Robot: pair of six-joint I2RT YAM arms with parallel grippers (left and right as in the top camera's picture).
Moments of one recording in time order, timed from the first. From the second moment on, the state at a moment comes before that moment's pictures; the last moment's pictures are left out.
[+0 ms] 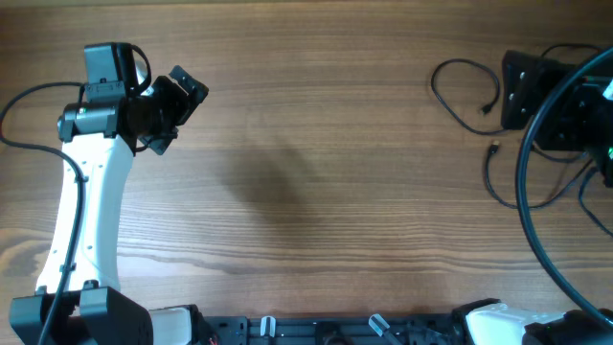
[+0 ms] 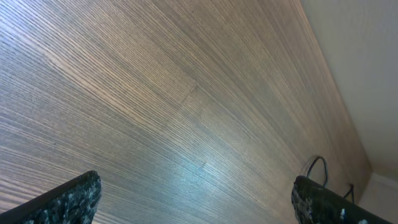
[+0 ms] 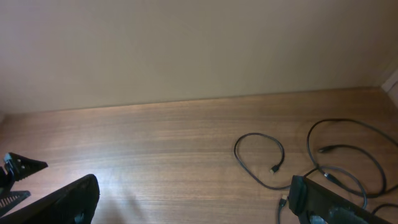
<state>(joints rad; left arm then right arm) 0.10 1.51 1.33 -0.84 0.30 -0.74 0.27 1.46 2.59 -1.61 0.16 0.23</state>
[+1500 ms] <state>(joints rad) 0.10 1.51 1.33 -0.84 0.30 -0.74 0.06 0.02 0.02 0.19 -0.06 0.02</state>
